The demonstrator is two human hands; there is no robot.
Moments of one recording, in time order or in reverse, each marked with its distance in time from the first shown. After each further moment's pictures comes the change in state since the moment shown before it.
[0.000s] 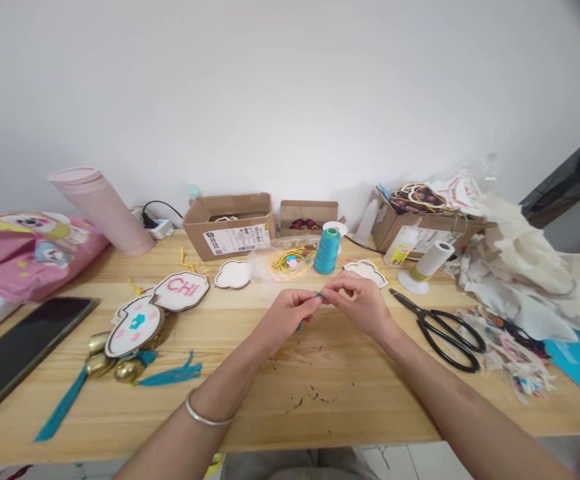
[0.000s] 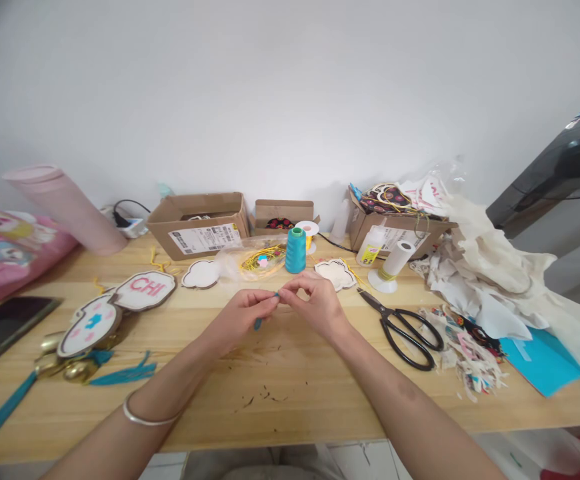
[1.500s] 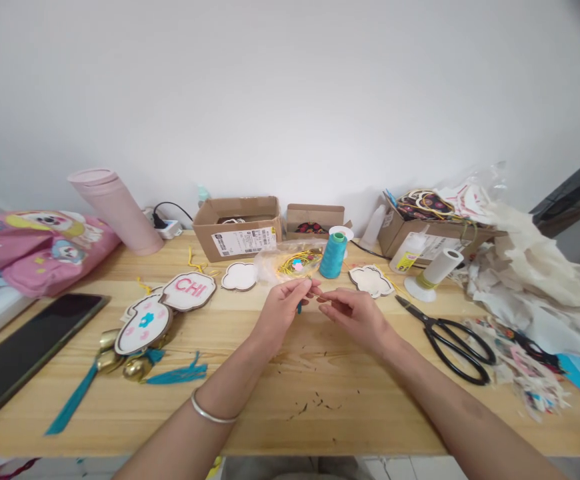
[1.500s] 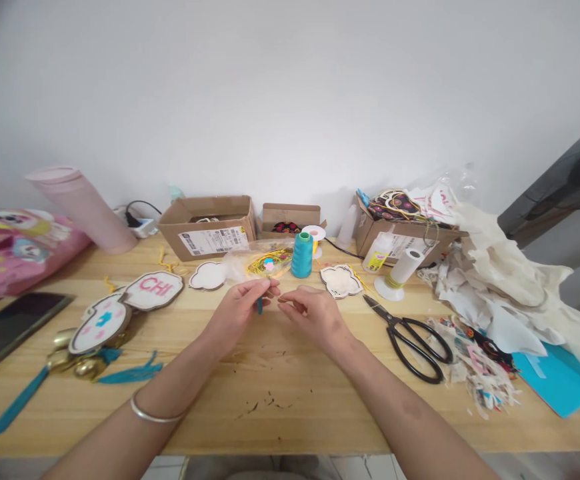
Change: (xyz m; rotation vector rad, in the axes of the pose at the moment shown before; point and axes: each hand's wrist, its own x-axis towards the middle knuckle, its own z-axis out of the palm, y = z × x) left_hand 0.007 -0.007 -0.006 -0.253 0.270 0.091; right_hand -0.009 0.006 0.009 -0.178 -0.176 -0.062
